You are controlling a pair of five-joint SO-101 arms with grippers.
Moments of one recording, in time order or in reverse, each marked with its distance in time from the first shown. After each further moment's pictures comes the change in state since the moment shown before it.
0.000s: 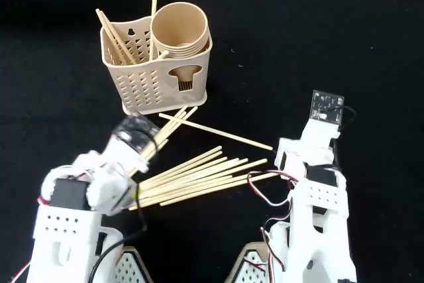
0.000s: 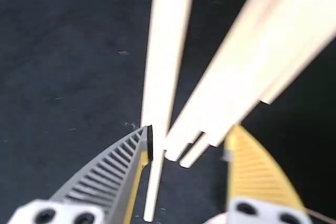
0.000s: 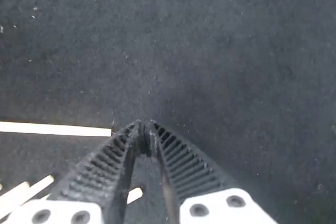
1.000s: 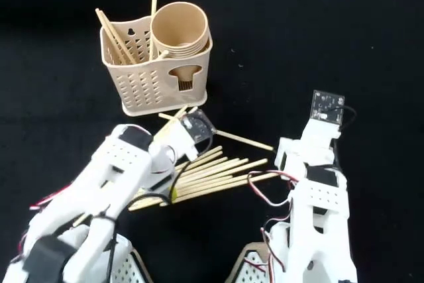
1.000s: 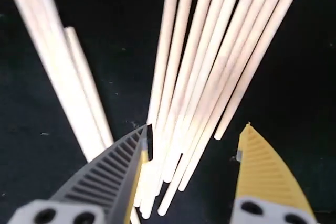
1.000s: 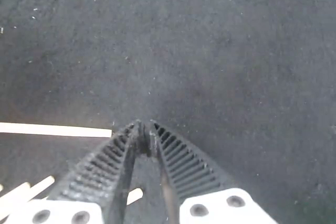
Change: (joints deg) left arm 16.7 46.5 -13.5 -15.5 1.1; right arm -0.1 0.0 0.0 0.0 -0.2
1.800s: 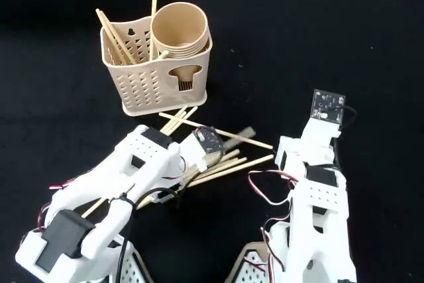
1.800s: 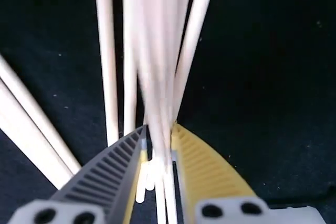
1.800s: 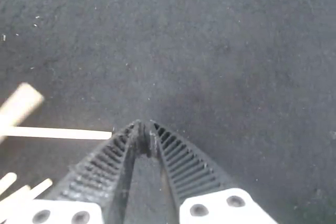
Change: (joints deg) left arm 4.6 10.2 -1.7 -0.1 0.0; right arm 0.1 0.0 0.0 -1.1 0.0
